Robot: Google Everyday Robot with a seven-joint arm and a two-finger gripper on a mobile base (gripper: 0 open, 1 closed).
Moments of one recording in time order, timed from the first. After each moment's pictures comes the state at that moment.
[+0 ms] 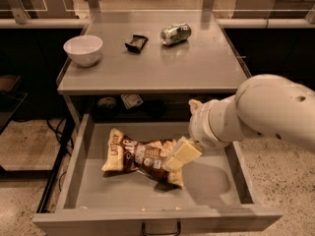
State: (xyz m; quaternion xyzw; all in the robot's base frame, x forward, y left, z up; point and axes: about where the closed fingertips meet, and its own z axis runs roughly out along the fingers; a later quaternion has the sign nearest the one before) arm 0.475 -0.063 0.799 -0.54 0.77 0.08 0.33
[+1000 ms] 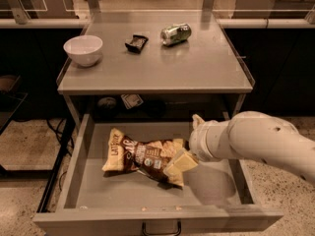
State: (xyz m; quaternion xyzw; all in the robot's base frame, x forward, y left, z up) arm 0.497 -0.074 0.726 -0.50 0.79 0.07 0.35
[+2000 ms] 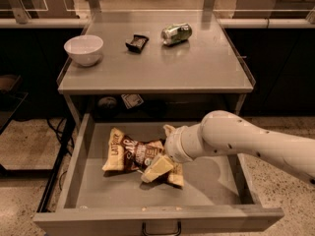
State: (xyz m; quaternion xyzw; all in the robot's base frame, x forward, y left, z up) arm 0.509 -0.001 0.667 -0.53 0.76 0.19 0.33
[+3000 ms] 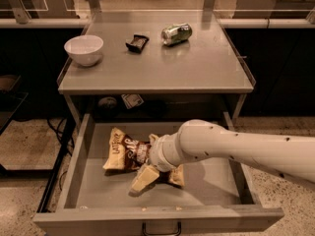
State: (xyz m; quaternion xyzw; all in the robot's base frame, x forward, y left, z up) arm 0.495 0.044 0.633 -0.56 0.74 0.19 0.30
